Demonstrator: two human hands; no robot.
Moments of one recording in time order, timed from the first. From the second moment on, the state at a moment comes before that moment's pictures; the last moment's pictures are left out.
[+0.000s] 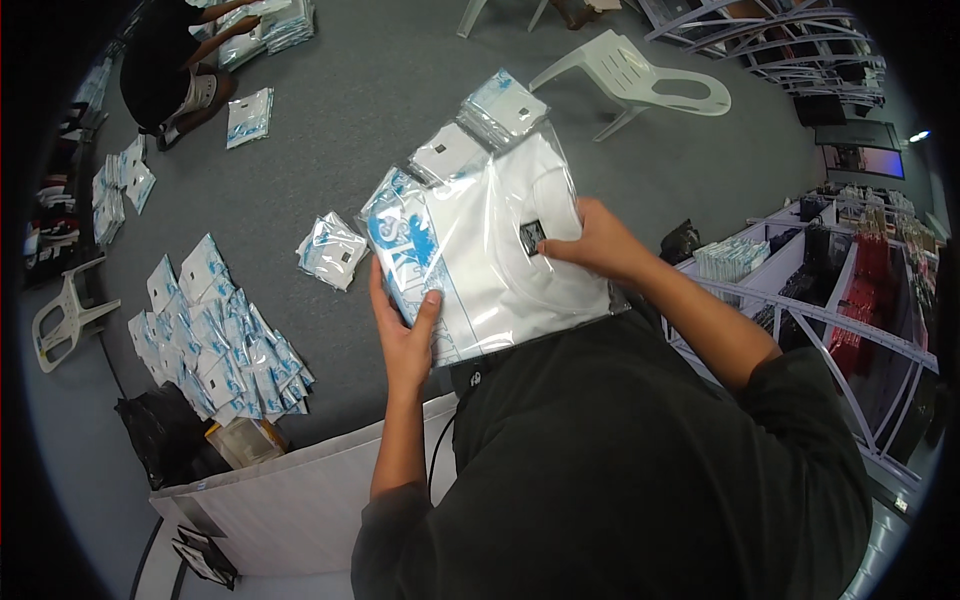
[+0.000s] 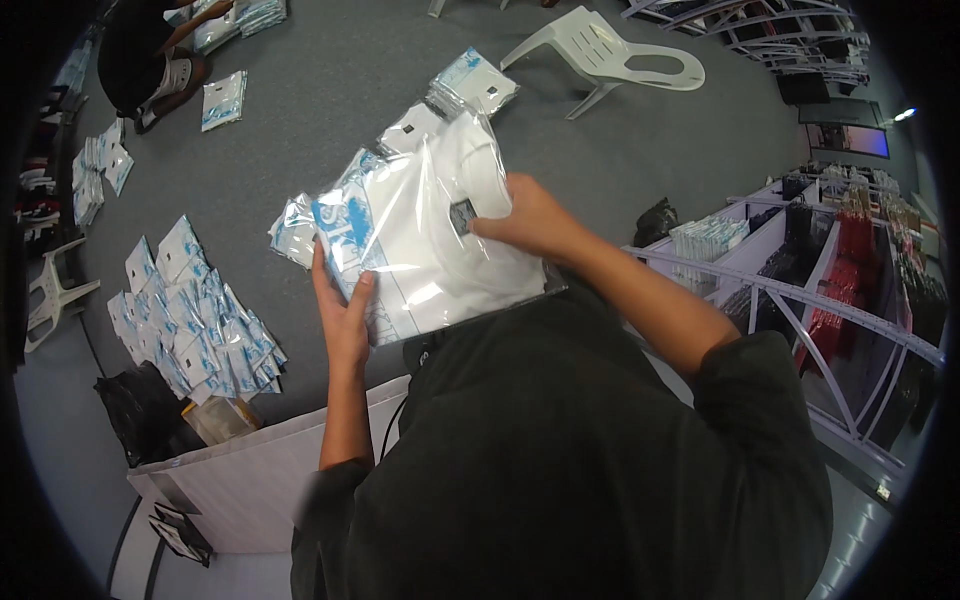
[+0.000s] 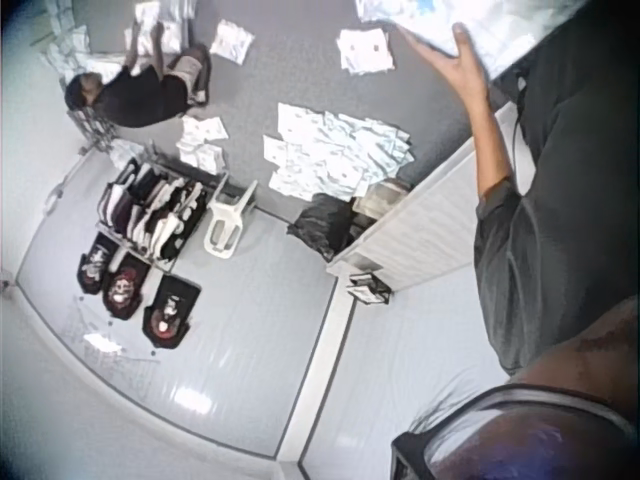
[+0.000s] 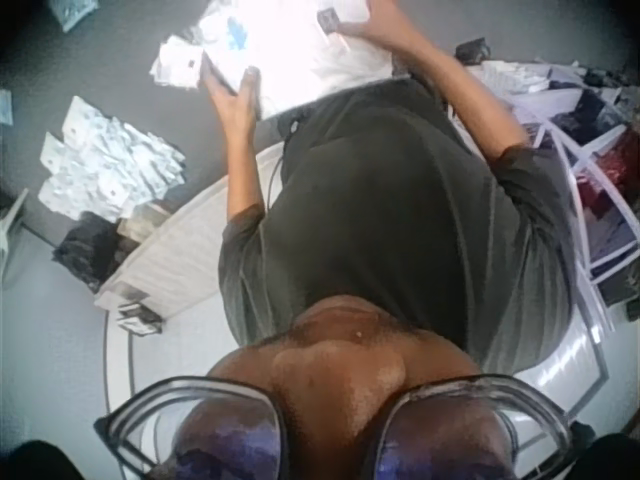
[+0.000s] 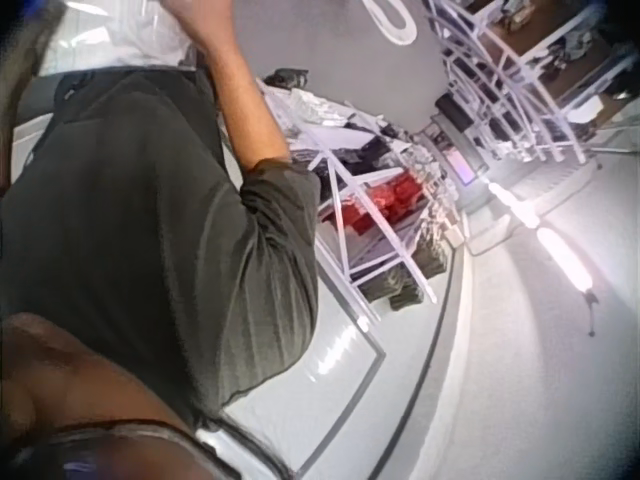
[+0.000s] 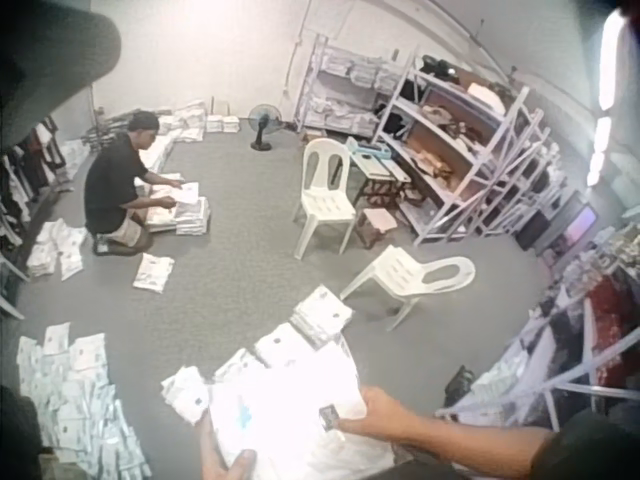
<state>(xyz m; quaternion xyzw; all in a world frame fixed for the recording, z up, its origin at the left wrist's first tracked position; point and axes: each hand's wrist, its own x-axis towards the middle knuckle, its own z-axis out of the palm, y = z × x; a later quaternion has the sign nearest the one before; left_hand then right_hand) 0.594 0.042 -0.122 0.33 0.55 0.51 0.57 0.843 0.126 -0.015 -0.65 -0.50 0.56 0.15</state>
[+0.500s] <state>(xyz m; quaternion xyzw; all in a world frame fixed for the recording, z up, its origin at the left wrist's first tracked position) 0.634 0.055 -0.167 0.29 0.58 0.42 0.64 0.902 0.124 -0.096 -0.69 -0.40 0.60 0.08</state>
